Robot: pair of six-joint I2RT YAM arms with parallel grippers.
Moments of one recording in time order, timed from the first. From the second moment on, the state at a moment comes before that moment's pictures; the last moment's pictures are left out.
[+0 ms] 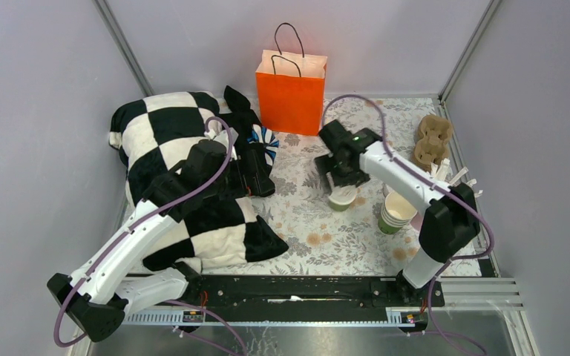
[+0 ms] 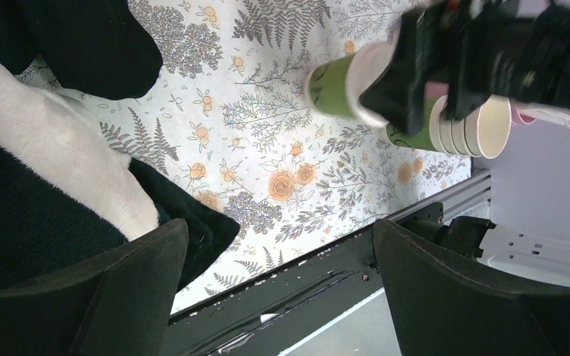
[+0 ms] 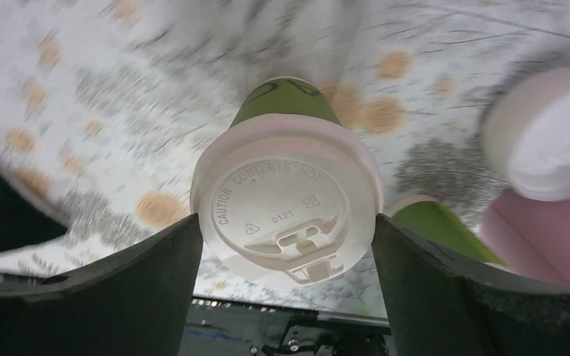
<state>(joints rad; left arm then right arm) -0.62 1.02 1.13 -0.77 0.11 -0.72 0.68 1.67 1.43 -1.07 0.15 0.32</state>
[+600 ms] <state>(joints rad) -0.61 1.13 1.18 -0.75 0.13 -0.68 0.30 1.63 1.37 -1.04 0.17 0.24</state>
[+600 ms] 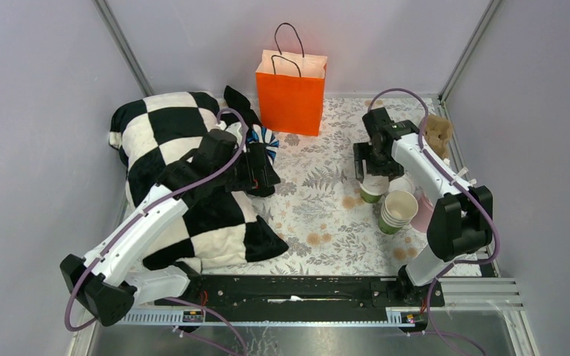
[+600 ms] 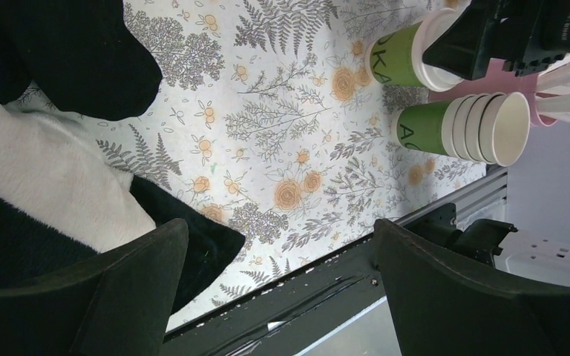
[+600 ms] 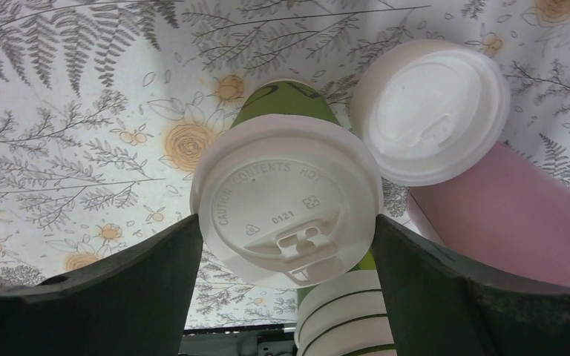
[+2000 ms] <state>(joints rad) -0.55 1.28 1.43 -0.78 0.17 -0.57 0.23 1.51 1.69 -1.16 0.00 0.30</state>
